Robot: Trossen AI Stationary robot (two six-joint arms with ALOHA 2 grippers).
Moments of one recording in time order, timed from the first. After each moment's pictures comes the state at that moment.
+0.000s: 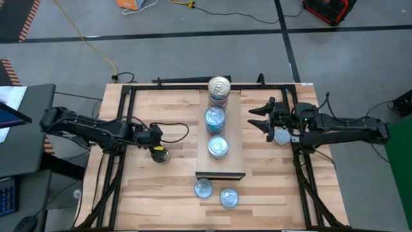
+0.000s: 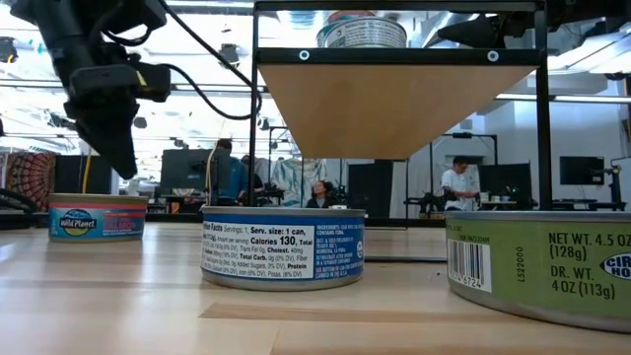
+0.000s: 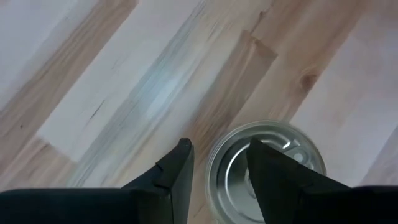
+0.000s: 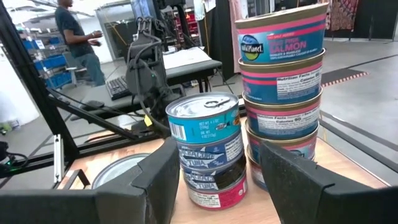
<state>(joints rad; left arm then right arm) -0.11 1.04 0.66 -0.74 -0.26 -0.70 -0.10 0.64 0.54 0.08 0.08 0.18</state>
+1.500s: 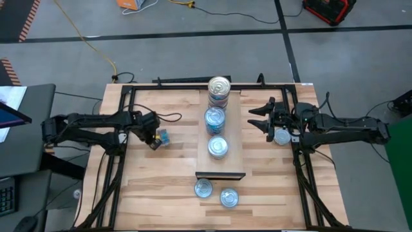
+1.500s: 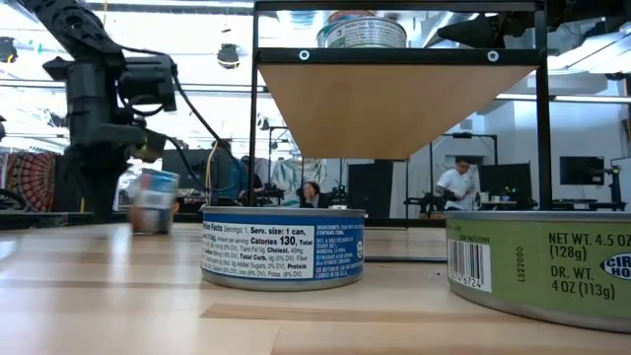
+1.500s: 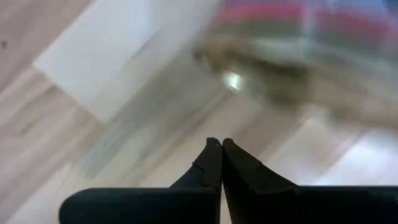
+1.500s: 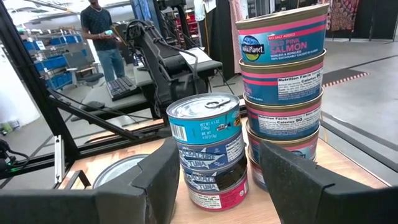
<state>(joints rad) 0.37 1.09 0.51 -0.70 0.09 -0.47 -0.10 0.64 0.54 0.08 0.08 0.18</state>
